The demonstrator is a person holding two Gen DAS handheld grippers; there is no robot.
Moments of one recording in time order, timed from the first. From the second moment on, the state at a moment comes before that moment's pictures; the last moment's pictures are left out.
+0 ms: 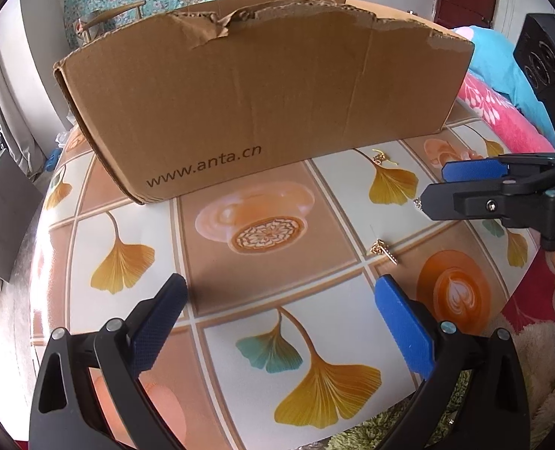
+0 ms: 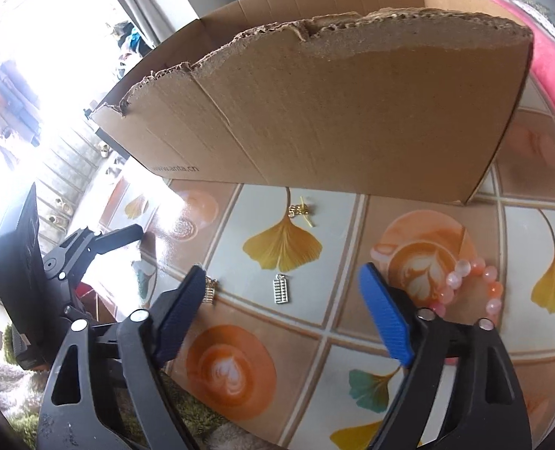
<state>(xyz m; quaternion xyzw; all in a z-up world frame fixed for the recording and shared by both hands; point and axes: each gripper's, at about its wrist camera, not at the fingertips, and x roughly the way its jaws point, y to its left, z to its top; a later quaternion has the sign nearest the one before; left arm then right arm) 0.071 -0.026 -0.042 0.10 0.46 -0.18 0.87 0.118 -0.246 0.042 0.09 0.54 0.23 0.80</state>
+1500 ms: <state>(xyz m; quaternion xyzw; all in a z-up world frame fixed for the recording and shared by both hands) 0.061 -0.074 -0.024 0.12 0.44 -0.26 0.85 0.109 -0.272 0.032 0.10 0.50 0.21 0.84</state>
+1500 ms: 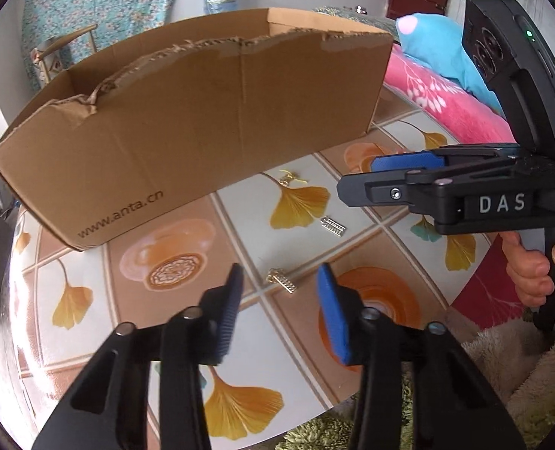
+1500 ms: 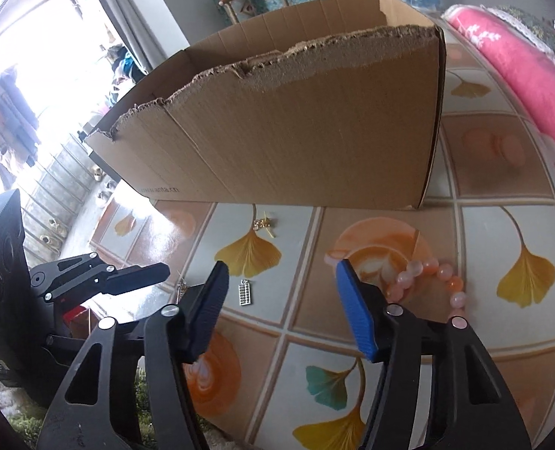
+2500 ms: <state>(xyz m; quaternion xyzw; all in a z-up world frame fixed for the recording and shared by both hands) 0.073 -0.049 -0.028 0.13 0.45 -0.22 0.86 0.095 -0.232 0.038 -0.02 0.50 0.22 0.84</state>
